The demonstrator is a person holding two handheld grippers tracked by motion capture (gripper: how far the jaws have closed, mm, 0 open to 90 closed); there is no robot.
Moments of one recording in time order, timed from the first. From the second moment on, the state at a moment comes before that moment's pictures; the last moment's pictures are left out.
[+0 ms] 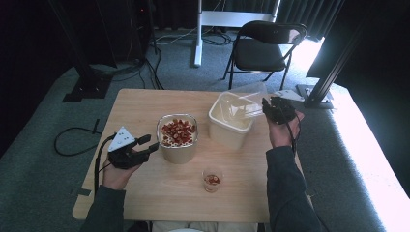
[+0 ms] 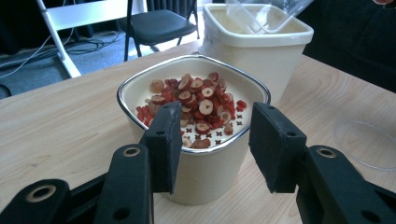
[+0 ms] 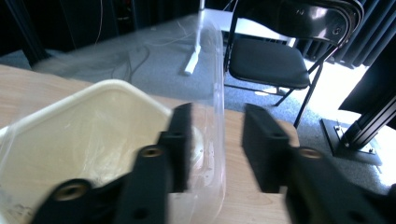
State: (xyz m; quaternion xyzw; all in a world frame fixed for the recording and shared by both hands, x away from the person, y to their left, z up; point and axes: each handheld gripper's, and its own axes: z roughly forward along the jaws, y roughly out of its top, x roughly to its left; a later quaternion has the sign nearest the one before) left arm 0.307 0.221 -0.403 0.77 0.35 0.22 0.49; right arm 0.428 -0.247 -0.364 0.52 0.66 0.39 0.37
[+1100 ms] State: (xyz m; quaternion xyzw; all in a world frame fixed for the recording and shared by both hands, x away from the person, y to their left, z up) left arm 0.307 0.219 -0.407 0.77 0.35 0.22 0.49; right arm 0.417 -0.246 -0.350 0.51 0.63 0.40 0.42
